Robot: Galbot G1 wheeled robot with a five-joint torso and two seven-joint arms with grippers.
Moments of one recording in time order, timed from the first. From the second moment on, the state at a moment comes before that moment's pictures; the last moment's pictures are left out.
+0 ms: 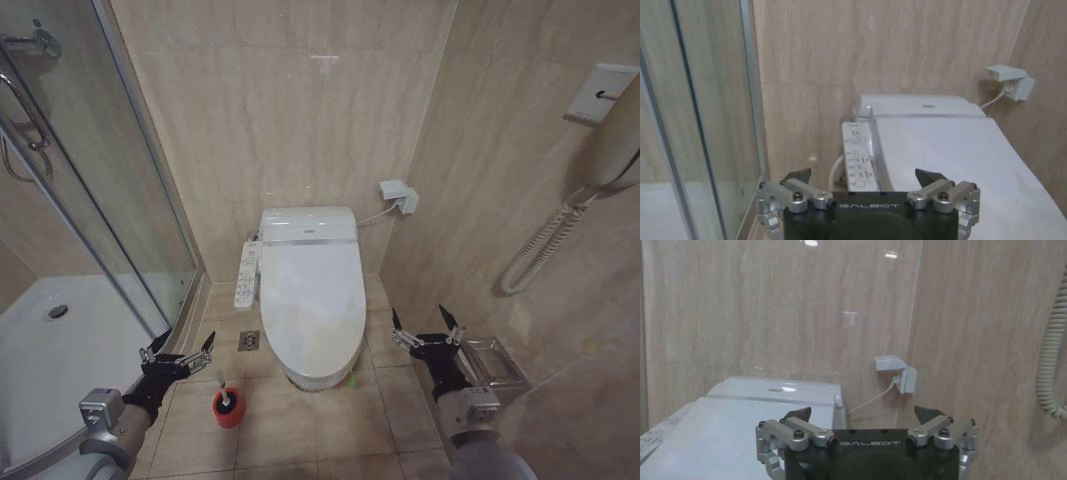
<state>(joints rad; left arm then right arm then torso) 1.57 -1.38 -0.82 -2.28 -0.31 0.43 0.22 -1.59 1.31 0.50 2.27 0.10 -0.13 0.22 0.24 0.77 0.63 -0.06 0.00</state>
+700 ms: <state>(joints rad) 1.57 -1.37 -0.81 -2.25 -0.31 0.40 0.22 -1.59 1.31 0.50 2.27 0.10 -0.13 0.22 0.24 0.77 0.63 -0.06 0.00</state>
